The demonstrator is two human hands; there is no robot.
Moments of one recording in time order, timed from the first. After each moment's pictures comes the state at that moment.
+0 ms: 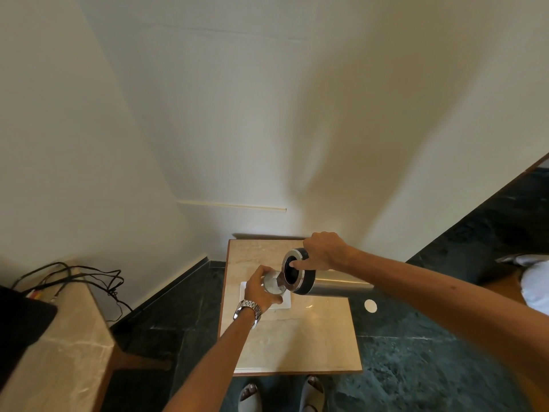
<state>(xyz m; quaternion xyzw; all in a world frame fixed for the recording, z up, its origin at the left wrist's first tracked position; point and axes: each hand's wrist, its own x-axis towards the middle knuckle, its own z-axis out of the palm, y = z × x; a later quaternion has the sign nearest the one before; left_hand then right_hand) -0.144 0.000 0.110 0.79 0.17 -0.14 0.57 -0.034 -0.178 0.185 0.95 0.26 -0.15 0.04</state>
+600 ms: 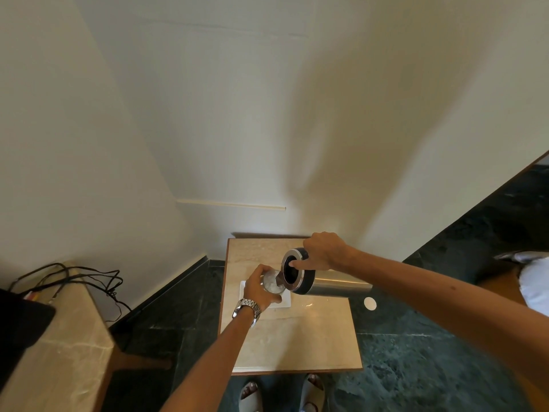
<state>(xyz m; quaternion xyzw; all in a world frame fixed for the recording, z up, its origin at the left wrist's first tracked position) -0.141 0.003 0.108 0.79 0.17 -0.14 0.57 -0.032 -0.178 0.182 0.95 0.26 -0.15 0.04</state>
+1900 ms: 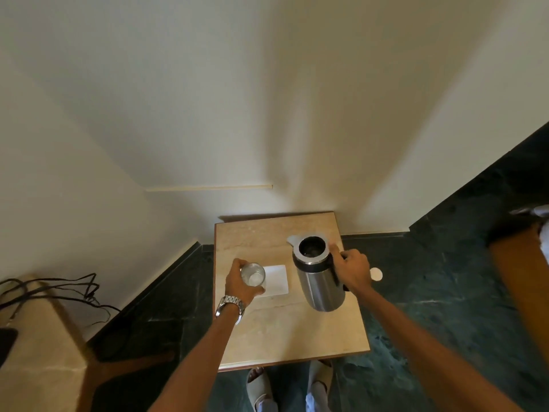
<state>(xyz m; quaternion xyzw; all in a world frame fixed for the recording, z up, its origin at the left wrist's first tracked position) -0.090 0.001 0.016 0.82 0.23 -0.13 0.50 -0.057 -0.273 0.044 0.89 -0.19 -0.07 -0.41</state>
